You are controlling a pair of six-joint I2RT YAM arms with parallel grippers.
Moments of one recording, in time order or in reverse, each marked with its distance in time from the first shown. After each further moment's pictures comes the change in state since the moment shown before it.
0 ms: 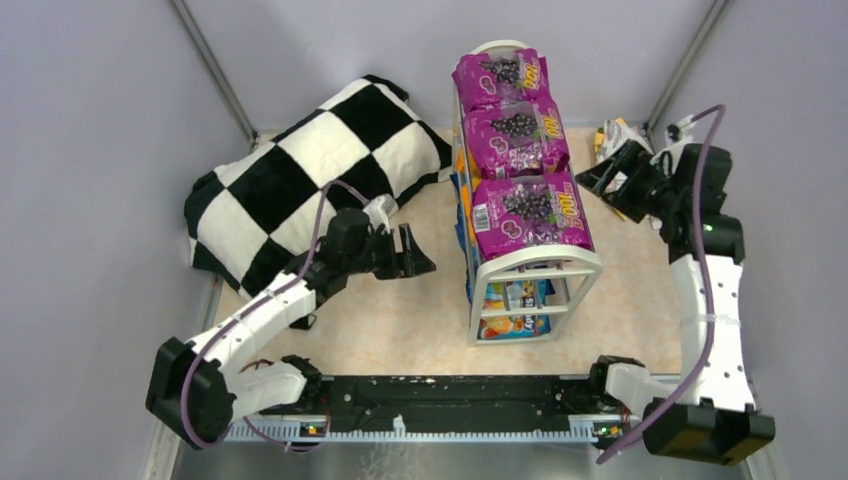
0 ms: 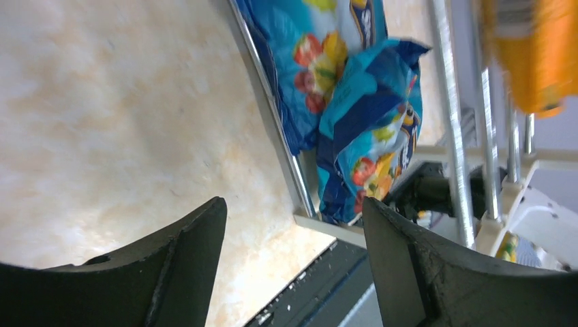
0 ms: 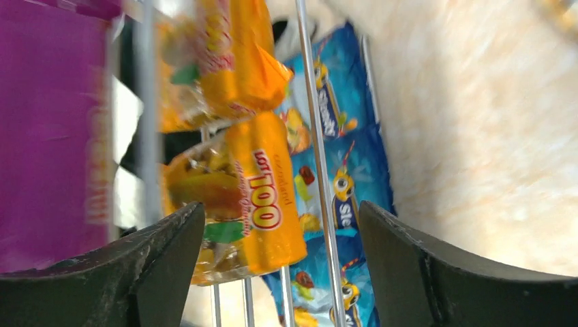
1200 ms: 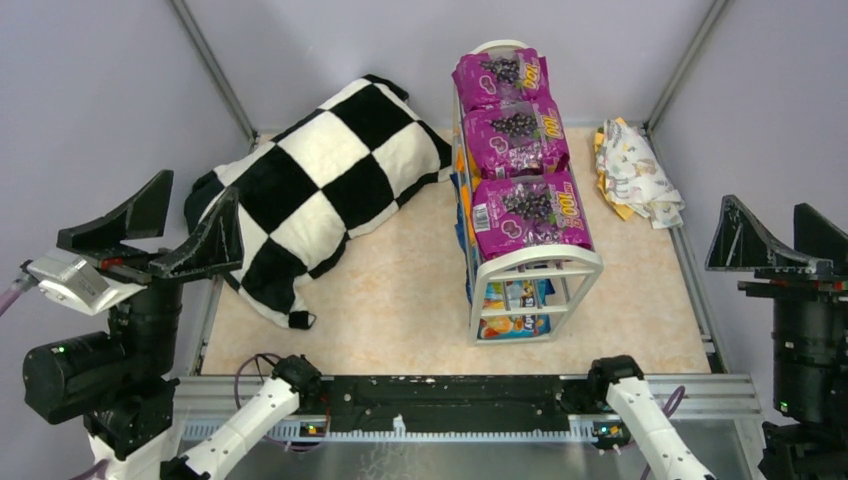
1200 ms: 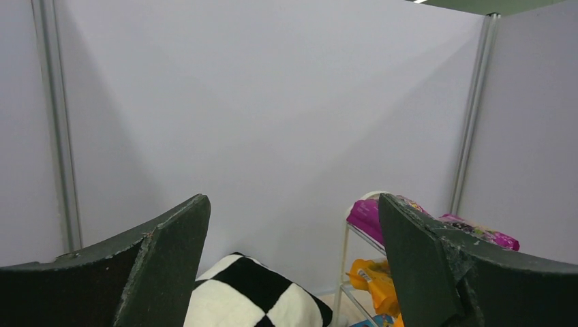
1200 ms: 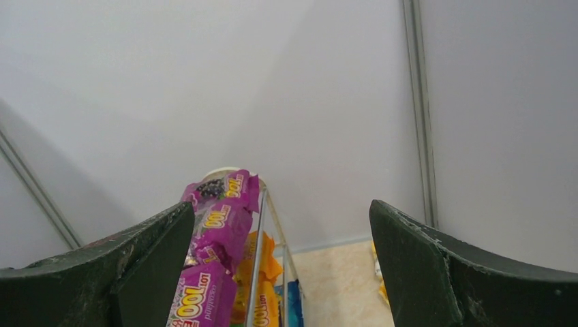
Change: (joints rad) left arm 0.019 -0.643 0.673 -0.032 -0.590 0.736; right arm 0.286 -0.538 0.456 0.015 0.673 -0.371
